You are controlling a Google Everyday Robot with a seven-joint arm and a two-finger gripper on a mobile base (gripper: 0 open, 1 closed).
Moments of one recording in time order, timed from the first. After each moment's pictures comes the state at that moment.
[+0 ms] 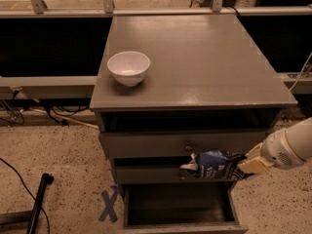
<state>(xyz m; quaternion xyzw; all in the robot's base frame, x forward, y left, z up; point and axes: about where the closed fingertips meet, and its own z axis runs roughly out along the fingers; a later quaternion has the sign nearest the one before) 0.436 -0.254 0.696 -0.43 0.86 0.20 0.18</state>
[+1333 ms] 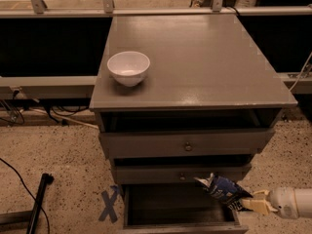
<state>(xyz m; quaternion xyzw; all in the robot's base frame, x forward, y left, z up) 0.414 -0.320 0.495 -0.30 0.83 0.36 0.29</state>
